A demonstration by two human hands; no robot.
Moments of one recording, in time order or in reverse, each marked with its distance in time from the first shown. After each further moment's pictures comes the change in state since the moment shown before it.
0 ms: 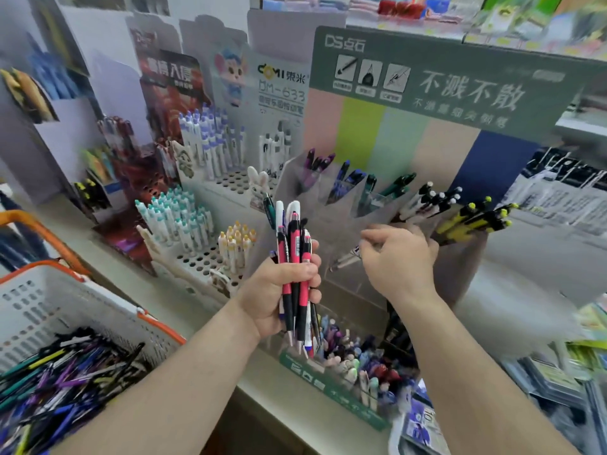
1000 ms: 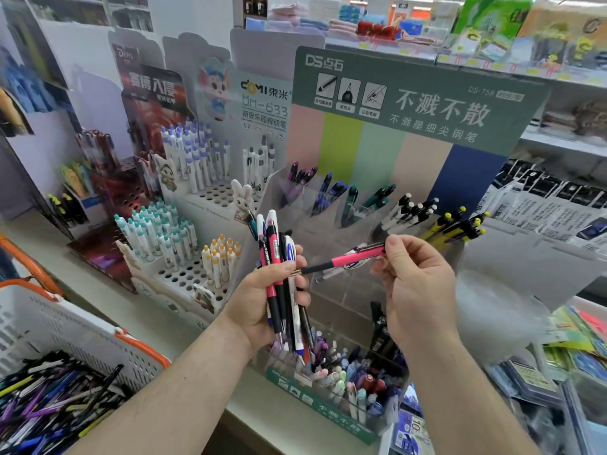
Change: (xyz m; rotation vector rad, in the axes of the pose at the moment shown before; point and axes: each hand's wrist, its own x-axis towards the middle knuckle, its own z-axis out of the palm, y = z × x) left_hand 0.009 -0.006 -0.001 -0.215 -0.007 0.014; right_hand -0.037 0.000 -0.023 1.329 0.197 0.263
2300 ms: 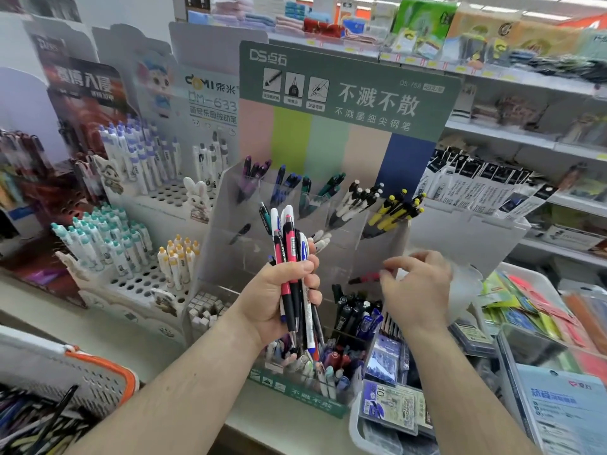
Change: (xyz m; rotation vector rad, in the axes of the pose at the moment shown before) left_hand 0.012 -0.036 0.041 0.050 -0.121 -0.174; right_hand 0.016 0.017 -0.085 -1.212 0.255 -0.317
